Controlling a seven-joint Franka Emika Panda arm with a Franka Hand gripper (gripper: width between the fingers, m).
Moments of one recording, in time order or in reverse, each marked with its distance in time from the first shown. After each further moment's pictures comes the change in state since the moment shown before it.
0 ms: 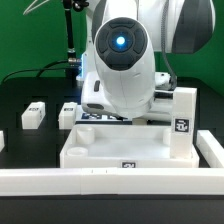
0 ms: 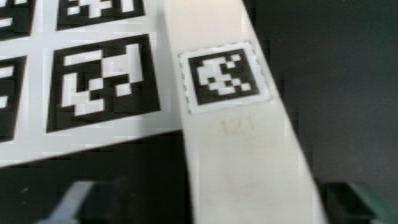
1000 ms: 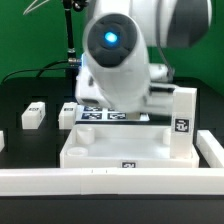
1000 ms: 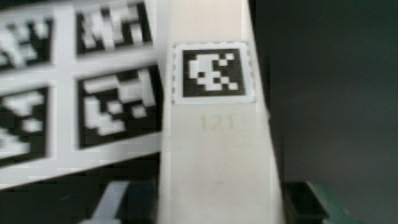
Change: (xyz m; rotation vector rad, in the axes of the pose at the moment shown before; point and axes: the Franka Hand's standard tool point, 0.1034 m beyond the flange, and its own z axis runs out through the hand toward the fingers) arm -0.013 0.009 -0.036 0.050 -0.066 0.018
